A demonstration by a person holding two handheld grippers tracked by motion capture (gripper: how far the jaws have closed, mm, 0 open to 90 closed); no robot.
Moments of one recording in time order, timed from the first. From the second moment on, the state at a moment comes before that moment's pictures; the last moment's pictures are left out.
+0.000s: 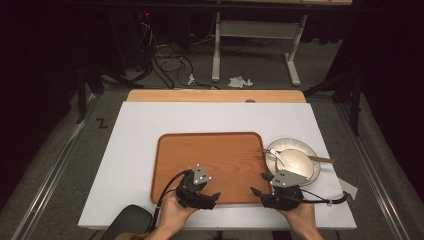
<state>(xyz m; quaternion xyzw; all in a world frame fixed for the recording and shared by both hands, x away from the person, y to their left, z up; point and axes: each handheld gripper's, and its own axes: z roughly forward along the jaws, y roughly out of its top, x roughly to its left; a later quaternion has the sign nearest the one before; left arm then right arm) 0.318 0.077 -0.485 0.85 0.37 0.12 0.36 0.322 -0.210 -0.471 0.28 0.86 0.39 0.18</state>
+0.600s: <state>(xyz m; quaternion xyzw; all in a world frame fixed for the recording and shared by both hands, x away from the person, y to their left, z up) 0.318 0.078 -0.485 0.85 0.38 0.11 0.36 0.321 -0.216 -0.466 0.27 0.86 0.38 0.19</state>
